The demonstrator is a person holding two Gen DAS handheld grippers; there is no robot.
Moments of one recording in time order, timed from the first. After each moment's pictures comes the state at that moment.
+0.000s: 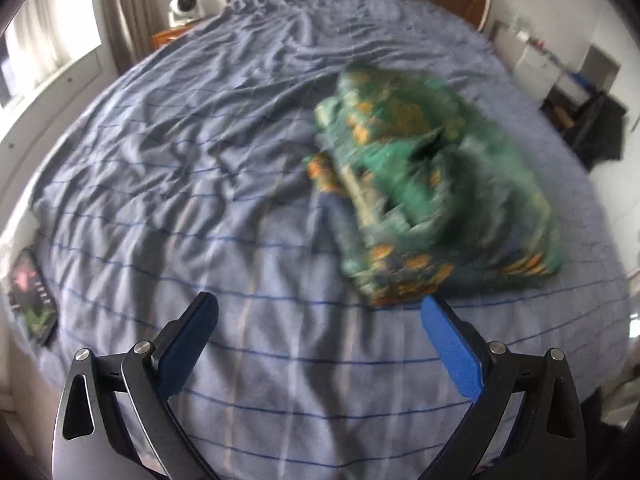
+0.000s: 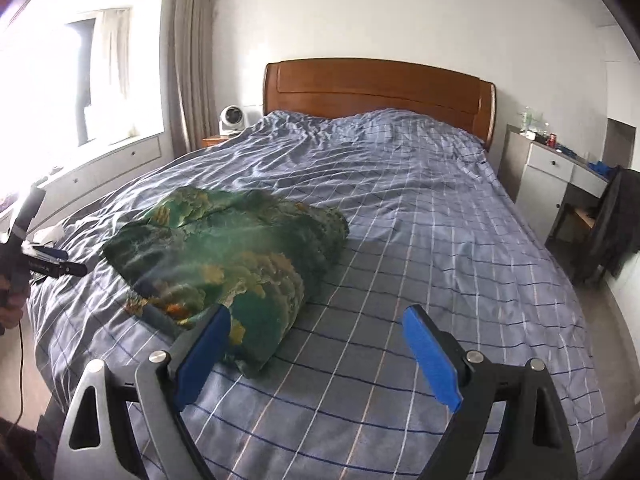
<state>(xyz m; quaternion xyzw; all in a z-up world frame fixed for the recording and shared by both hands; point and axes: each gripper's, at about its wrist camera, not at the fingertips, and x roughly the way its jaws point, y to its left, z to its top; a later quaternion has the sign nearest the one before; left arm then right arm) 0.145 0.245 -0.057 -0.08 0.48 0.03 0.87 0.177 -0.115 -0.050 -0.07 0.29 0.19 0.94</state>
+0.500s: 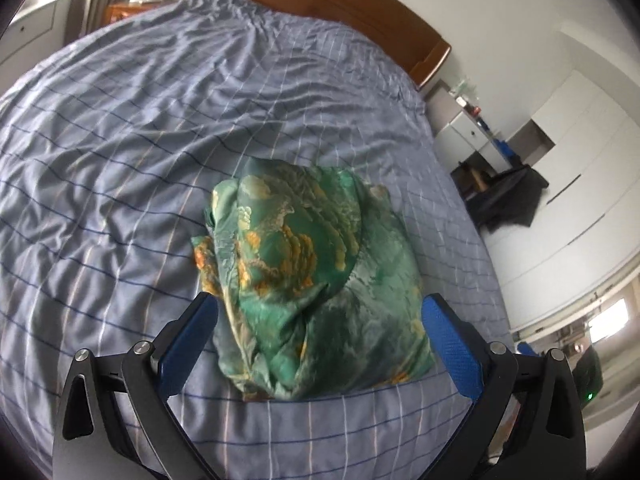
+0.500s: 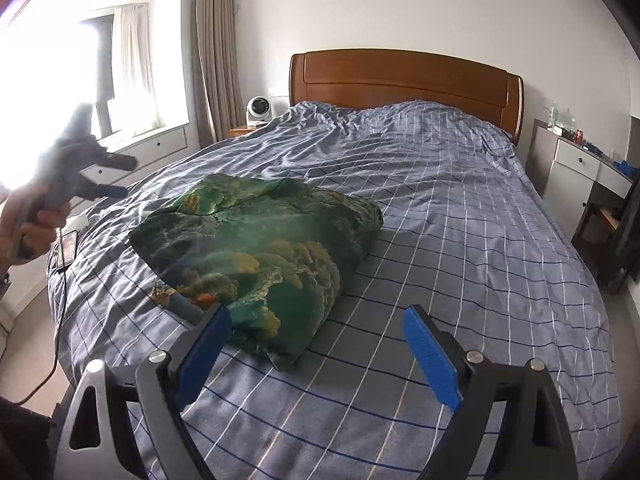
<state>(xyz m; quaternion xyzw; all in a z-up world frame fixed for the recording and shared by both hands) 0.228 0.255 -0.007 -0.24 0.44 -0.10 0.86 0.175 -0.099 -0.057 -0.07 0.31 0.23 0.92</state>
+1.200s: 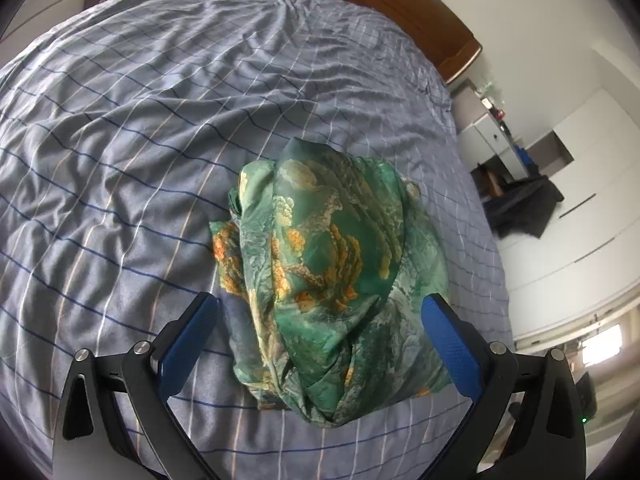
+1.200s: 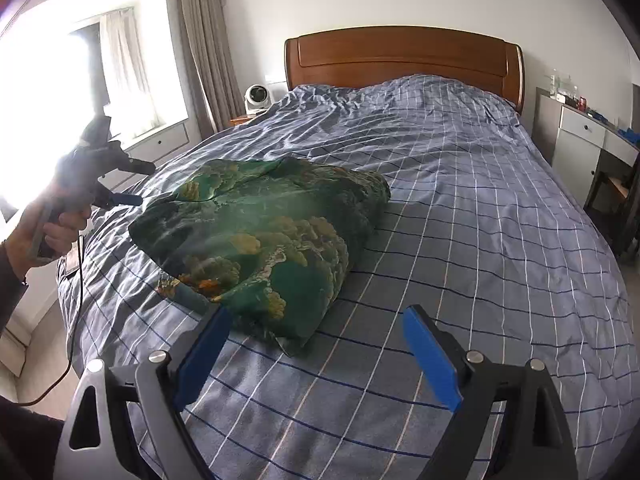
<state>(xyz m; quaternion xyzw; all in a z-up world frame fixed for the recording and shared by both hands) 0.248 0.275 -0.034 -0.27 0.47 -0.07 0.84 0.184 -0.102 -0.074 -0.04 0.34 0.24 0.91</state>
